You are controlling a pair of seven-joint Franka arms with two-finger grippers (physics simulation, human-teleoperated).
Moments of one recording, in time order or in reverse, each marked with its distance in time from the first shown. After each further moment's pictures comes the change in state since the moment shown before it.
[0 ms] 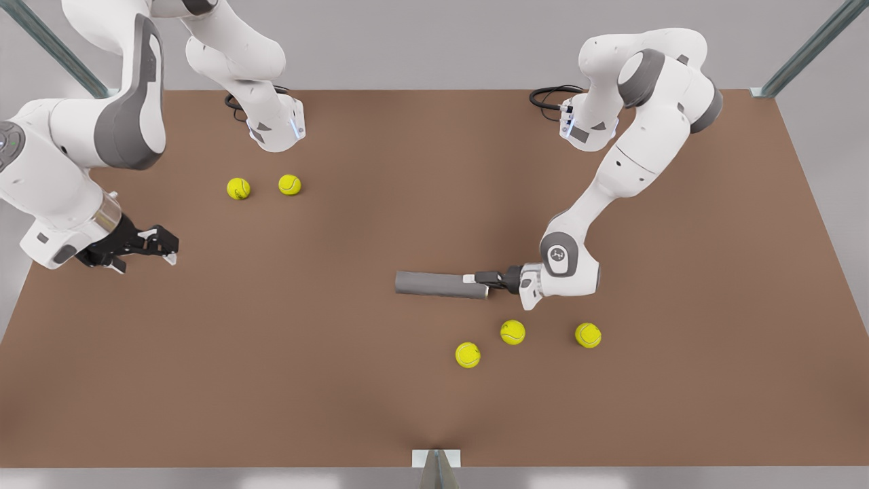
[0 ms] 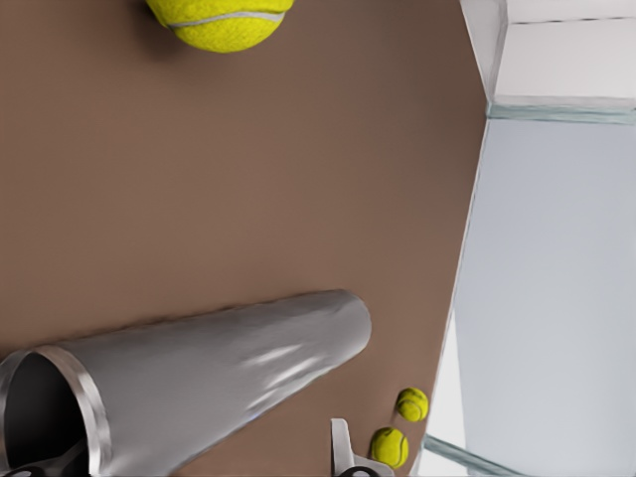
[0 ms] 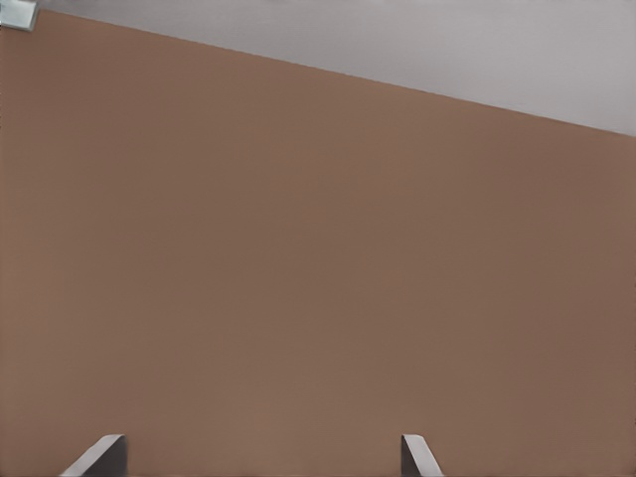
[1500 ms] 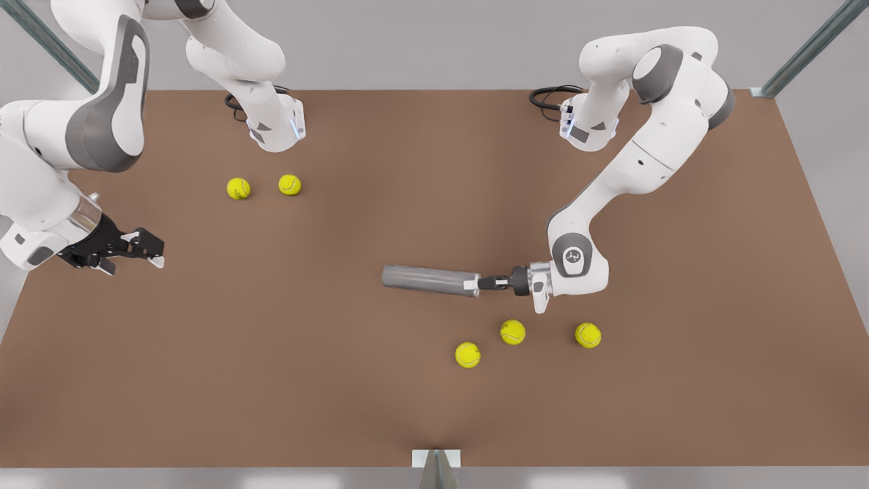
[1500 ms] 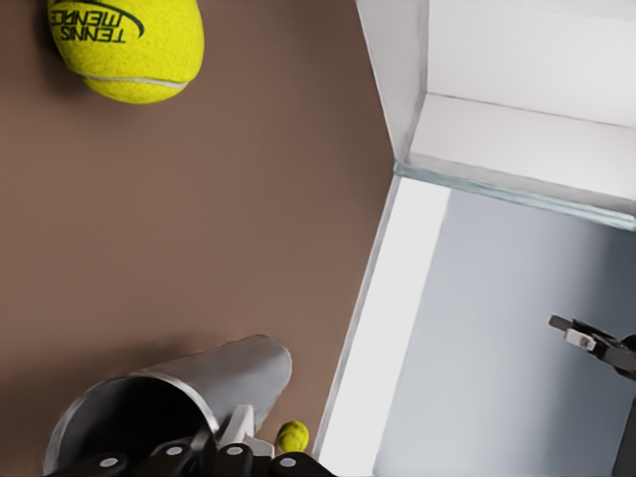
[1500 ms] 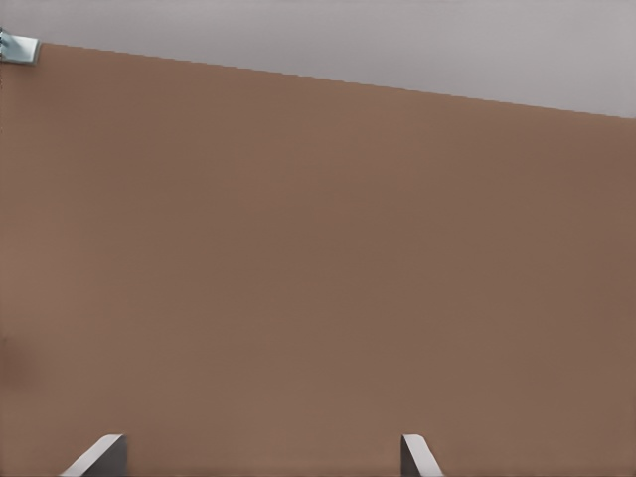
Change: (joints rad) left arm 0.127 -0.010 -0.121 0.000 -0.174 -0.031 -0.009; right arm -0.049 0.015 -0.008 0.020 0.061 0.000 -0.003
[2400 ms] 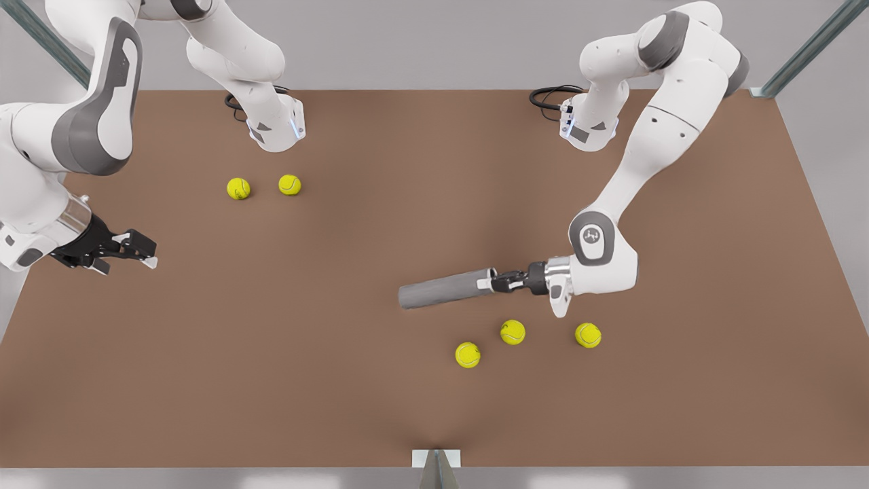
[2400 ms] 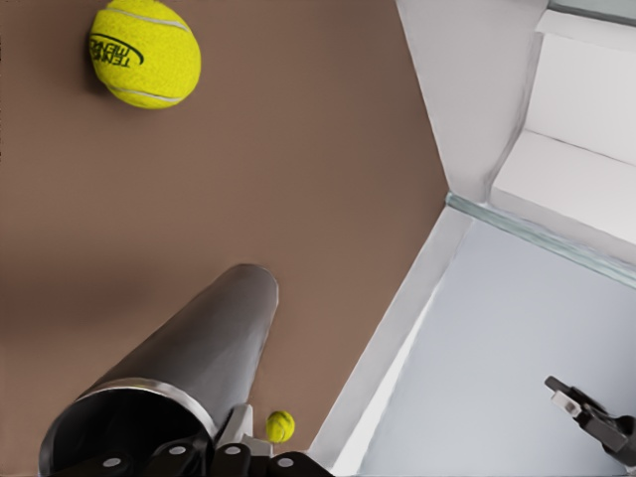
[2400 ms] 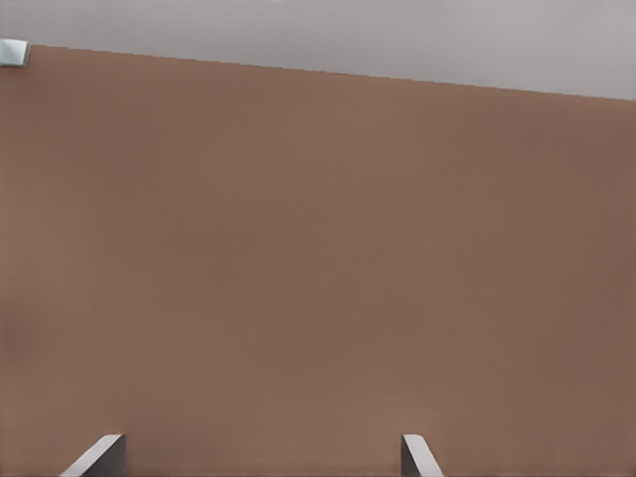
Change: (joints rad) left arm 0.032 -0.192 -0.008 0.023 0.289 -0.021 -0.582; right arm -0.035 0.004 -0.001 -0.006 0.021 -0.003 -0.009
